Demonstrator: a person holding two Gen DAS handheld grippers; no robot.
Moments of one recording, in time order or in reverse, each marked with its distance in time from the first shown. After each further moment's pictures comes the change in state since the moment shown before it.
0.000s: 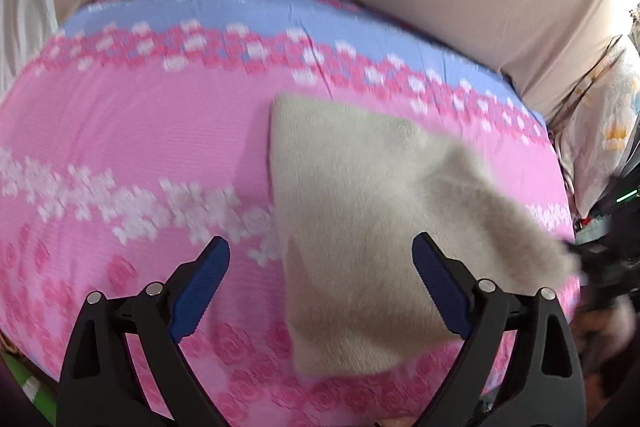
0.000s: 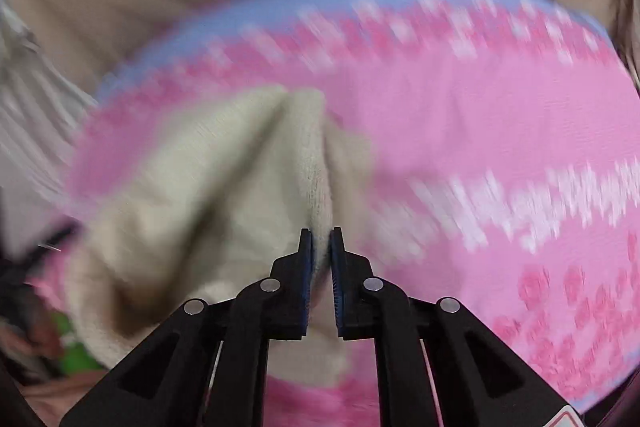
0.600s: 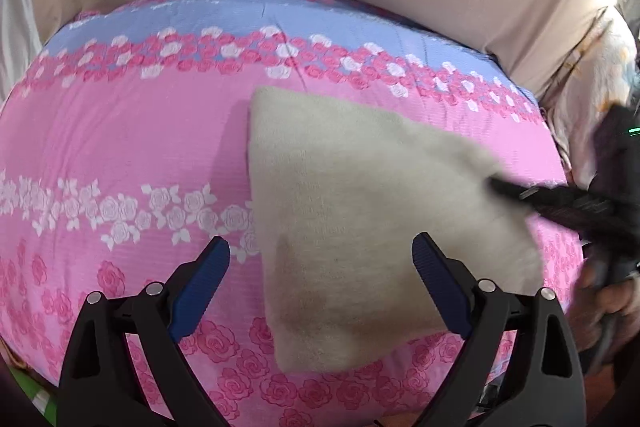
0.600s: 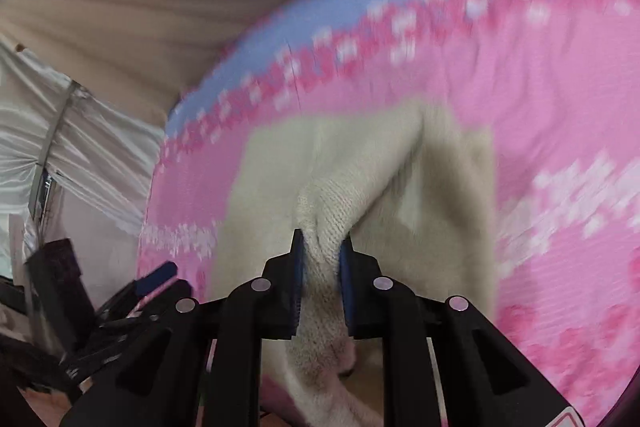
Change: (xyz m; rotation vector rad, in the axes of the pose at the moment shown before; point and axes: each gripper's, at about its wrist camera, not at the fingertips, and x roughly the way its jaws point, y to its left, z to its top) left arm -0.005 -0.023 -0.005 0.089 -0.011 -0.010; right arm -0.052 0.035 0.019 0.056 -0.178 0.410
